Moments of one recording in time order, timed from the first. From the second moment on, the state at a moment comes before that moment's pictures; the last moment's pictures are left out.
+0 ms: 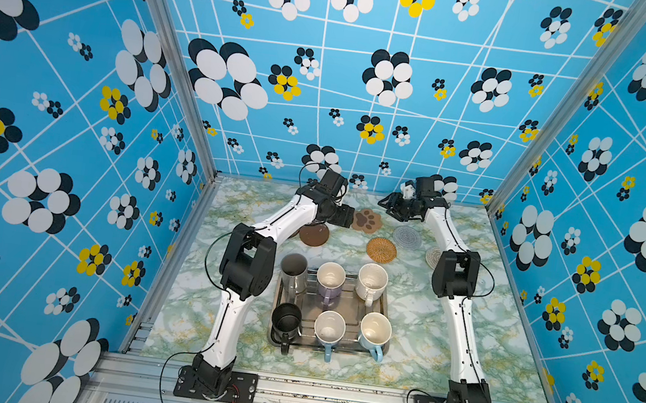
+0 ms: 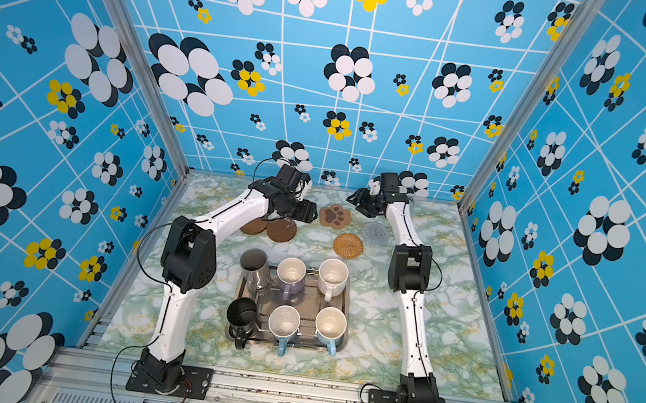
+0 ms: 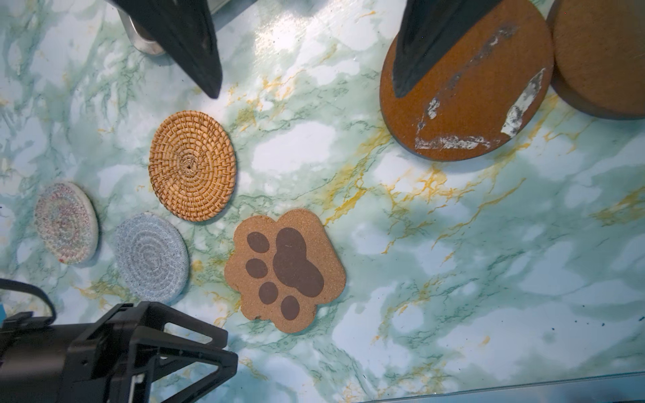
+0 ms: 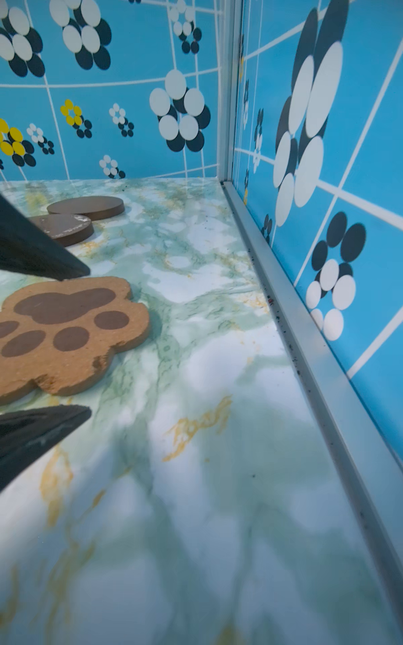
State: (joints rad) left arm -0.44 2.20 1.95 -0.66 0.19 -0.22; right arm 0.12 2.82 2.67 -0.68 -0.60 0.57
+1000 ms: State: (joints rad) left arm -0.41 2.19 1.88 -0.57 0.22 -0.27; right arm 0.21 2.86 2.64 -0.67 -0.79 0.58
